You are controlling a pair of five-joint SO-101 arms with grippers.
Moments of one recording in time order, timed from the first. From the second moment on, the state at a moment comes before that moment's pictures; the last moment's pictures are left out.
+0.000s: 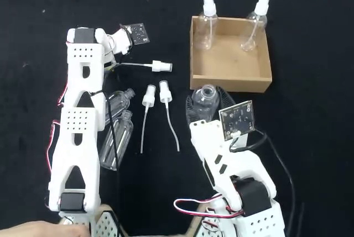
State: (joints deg) left arm -5.1 74.9 -92.4 92.9 -73.3; right arm -17.5 -98.3 80.3 44.8 1.5
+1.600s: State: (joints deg) left arm -8.2 70.5 -92.4 95.8 -77.4; right arm -17.5 -98.3 80.3 44.8 1.5
